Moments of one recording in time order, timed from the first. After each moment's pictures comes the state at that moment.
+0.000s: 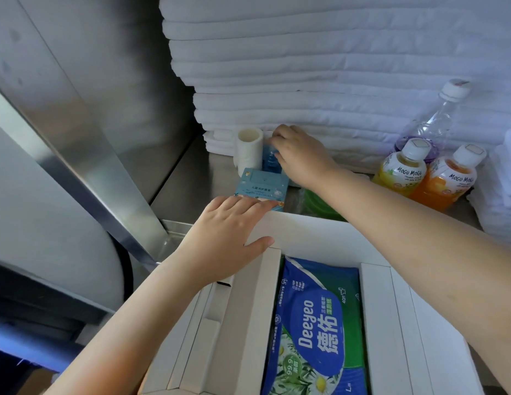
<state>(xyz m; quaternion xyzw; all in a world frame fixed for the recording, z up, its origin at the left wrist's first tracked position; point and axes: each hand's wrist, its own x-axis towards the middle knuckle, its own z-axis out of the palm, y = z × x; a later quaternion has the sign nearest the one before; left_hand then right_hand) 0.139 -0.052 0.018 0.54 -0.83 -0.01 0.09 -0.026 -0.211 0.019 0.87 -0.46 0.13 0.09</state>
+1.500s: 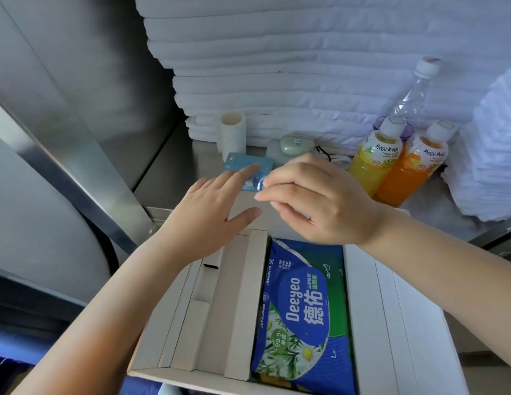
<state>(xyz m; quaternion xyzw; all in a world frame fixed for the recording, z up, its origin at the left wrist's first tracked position) 0.138 -0.046 0.026 0.53 -0.83 -0.08 0.16 -0.068 -0.070 0.045 0.91 -0.16 0.35 0.14</state>
